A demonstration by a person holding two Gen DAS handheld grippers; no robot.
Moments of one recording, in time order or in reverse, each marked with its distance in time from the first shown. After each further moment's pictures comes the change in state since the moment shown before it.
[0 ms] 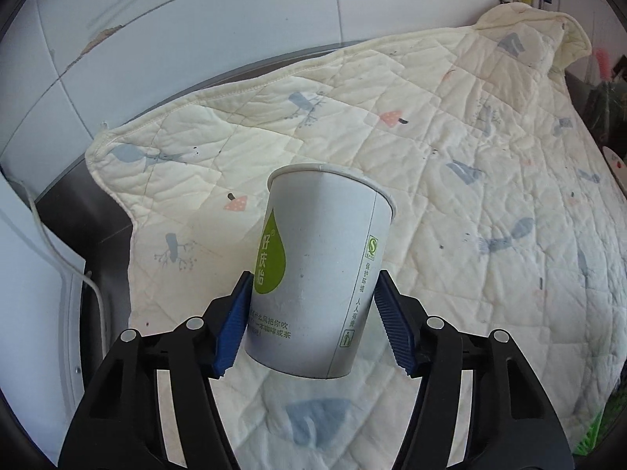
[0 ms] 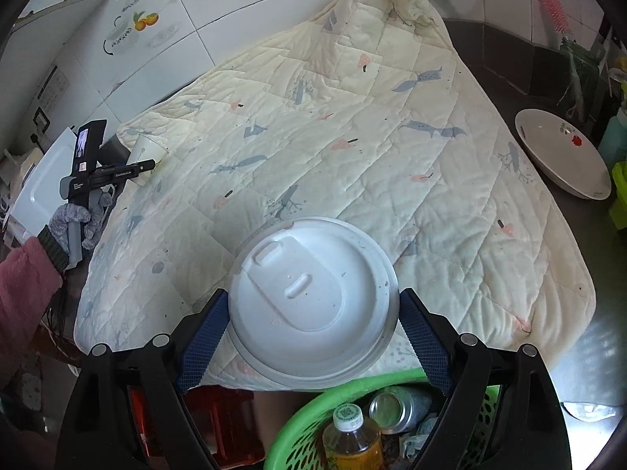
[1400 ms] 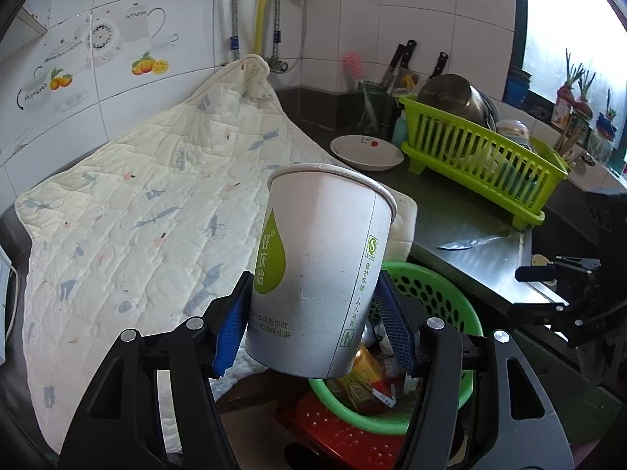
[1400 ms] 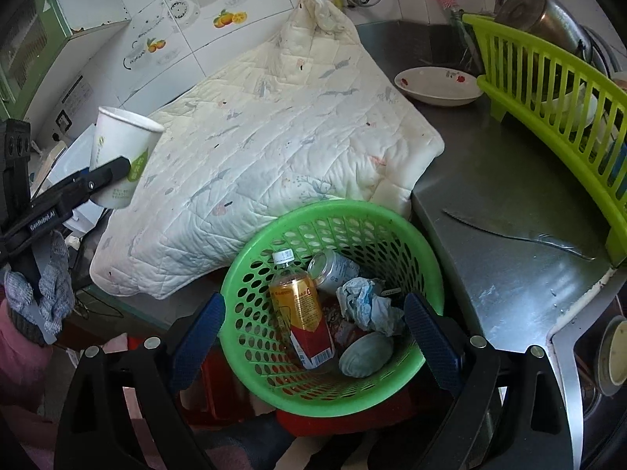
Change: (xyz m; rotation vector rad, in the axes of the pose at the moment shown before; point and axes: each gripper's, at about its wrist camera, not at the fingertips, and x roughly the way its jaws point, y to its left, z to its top) left arm -0.240 -0.296 -0.160 0.188 -0.230 -0.418; right arm -0.164 -0.082 -0.180 0.070 -0.079 -0.026
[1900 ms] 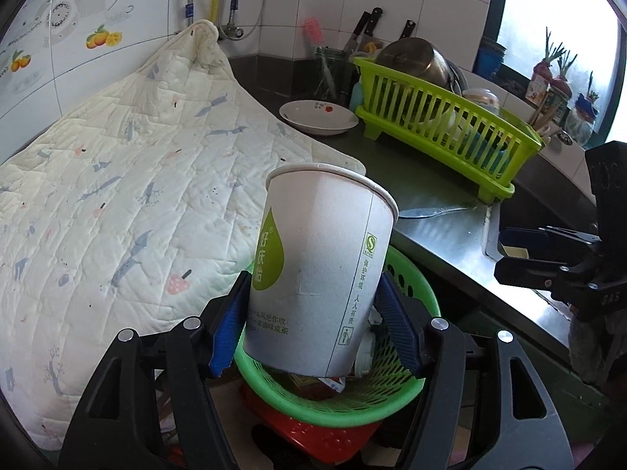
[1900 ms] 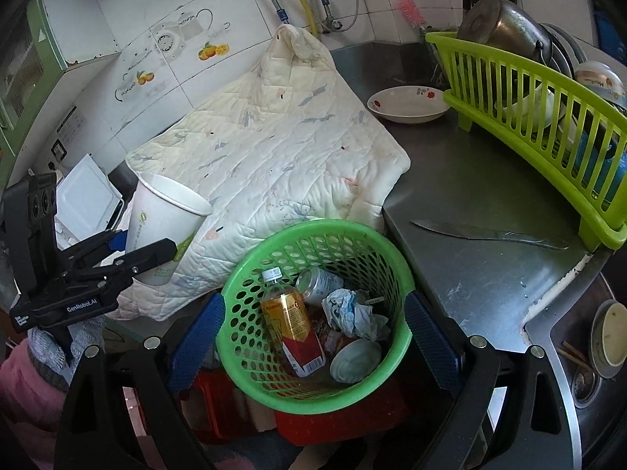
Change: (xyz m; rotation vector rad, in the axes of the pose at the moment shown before) left arm 0.029 -0.048 -0.020 0.001 0.098 -0.116; right arm -0.033 -0.014 -0.008 0.061 -0.085 -0.023
